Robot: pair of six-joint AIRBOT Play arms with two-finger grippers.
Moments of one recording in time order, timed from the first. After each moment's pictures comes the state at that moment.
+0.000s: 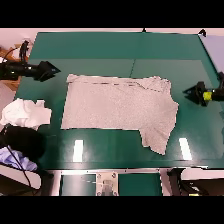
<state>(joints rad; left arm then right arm) 0.30 -1.73 1.55 0.64 -1.25 -1.06 -0.67 -1.52 1.15 -0.80 1.25 1.27</state>
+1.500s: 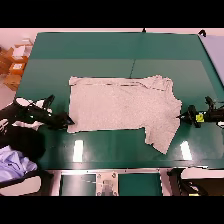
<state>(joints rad) 0.14 -1.37 0.70 0.85 -1.13 -1.24 -0.74 -1.54 0.88 -0.90 1.20 1.17</state>
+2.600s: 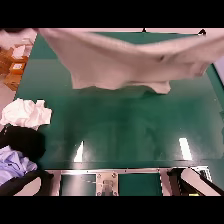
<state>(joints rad) 0.05 -1.10 1.91 0.88 -1.26 -1.27 -0.73 -1.01 1.47 -0.18 1.25 1.12</state>
